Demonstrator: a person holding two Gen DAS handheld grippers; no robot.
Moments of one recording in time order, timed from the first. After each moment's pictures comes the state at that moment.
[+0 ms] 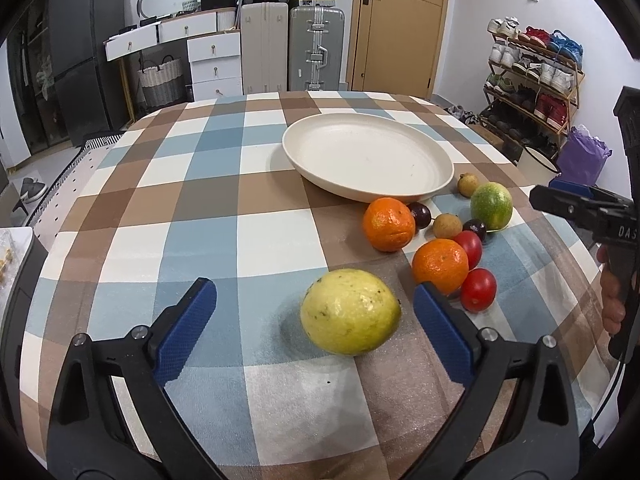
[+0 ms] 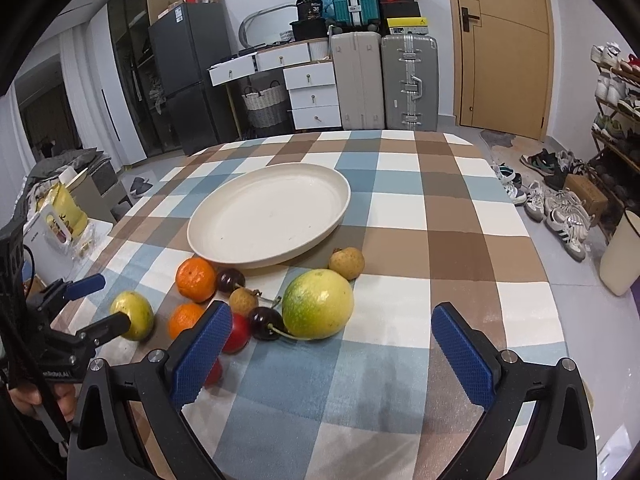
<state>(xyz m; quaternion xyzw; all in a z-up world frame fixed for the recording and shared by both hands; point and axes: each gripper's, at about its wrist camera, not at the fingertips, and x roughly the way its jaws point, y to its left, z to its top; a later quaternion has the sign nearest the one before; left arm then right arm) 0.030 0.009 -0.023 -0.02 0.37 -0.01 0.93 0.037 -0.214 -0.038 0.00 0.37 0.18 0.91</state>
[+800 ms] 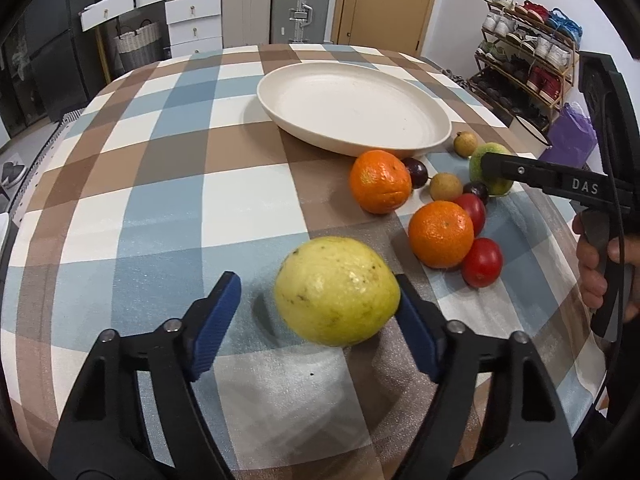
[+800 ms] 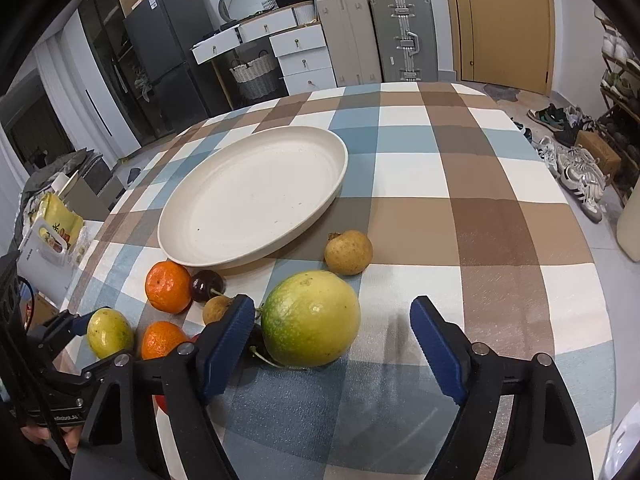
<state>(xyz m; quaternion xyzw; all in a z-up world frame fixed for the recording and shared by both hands) 0.056 0.002 -0.048 -0.03 0.44 -0.05 0.89 0.088 -0.202 -0.079 0.03 0.44 0.19 0.88</state>
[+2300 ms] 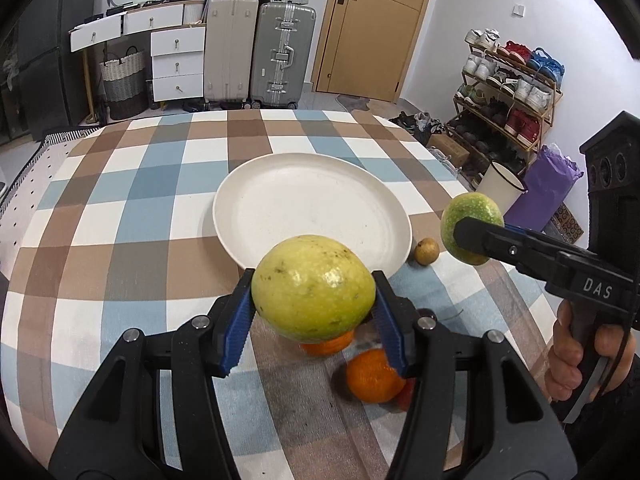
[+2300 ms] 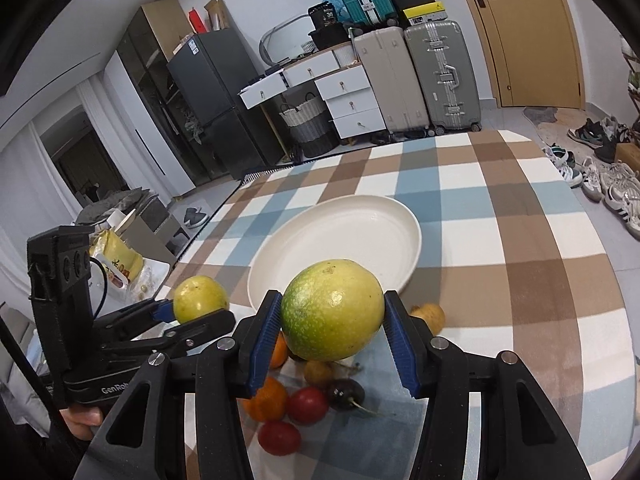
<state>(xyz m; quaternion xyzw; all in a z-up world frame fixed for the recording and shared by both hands) 0.112 -0.015 0.021 -0.07 0.38 -0.09 0.92 0.082 -0.190 -0.016 0.11 0.37 0.28 0.88</state>
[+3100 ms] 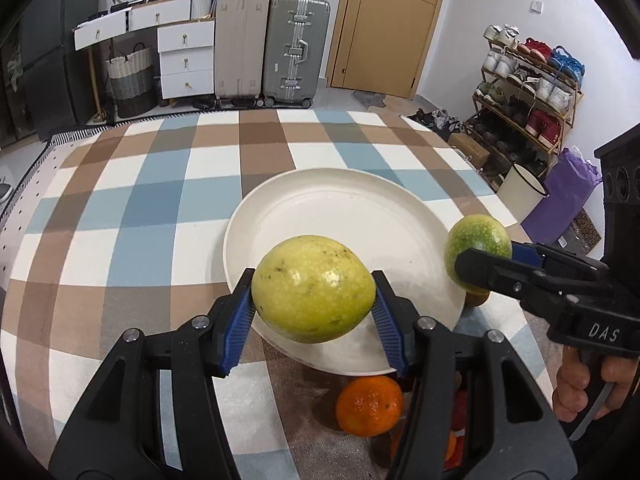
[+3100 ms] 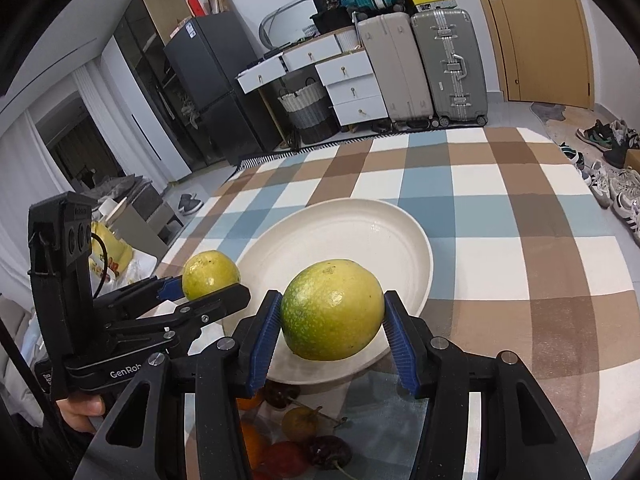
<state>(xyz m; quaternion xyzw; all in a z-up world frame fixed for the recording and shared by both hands) 0.187 -0.003 -0.002 -0.06 0.39 -0.06 0.92 0.141 -0.165 -0.044 0.07 0.40 0.27 0.87</state>
